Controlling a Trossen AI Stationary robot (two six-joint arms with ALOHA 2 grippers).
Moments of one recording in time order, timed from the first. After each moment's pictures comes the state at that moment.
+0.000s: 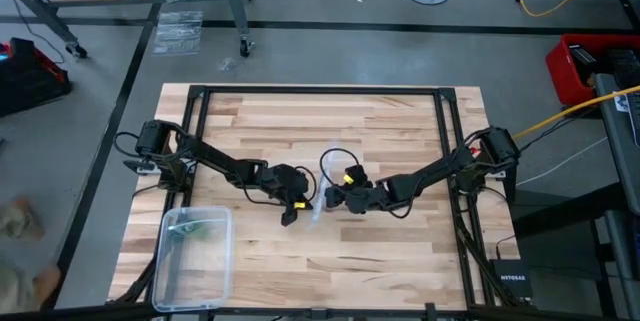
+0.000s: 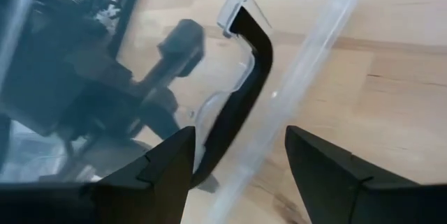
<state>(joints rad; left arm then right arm) -0.09 1.77 0.72 0.42 0.19 -0.34 0.28 1.74 0.85 0.21 0.51 1.41</state>
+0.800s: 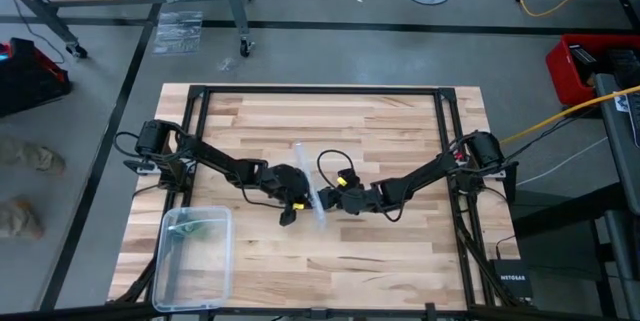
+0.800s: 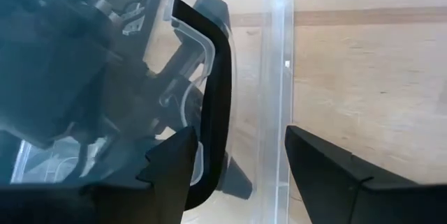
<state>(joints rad) -0.09 1.77 0.72 0.40 0.17 -0.27 0.27 1.87 0.85 0.47 0.48 1.41</state>
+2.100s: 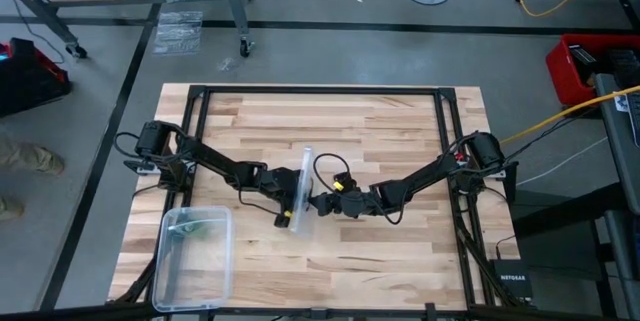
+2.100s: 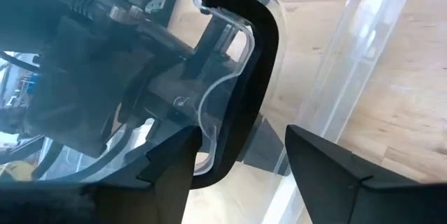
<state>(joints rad) -0.11 1.78 0.71 0.42 0.13 0.09 0.28 1.87 0.90 0.48 0.44 1.36</state>
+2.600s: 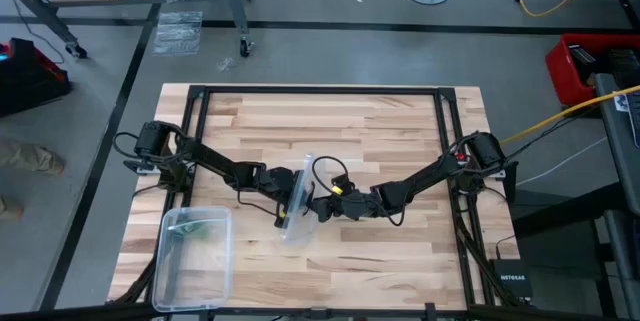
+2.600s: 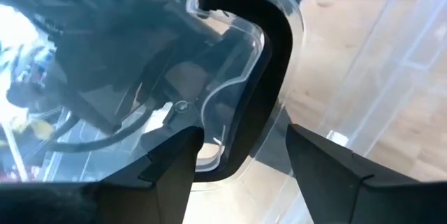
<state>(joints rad) -0.12 1.77 0.71 0.49 0.14 0.13 0.28 1.87 0.91 0.52 0.43 1.27</state>
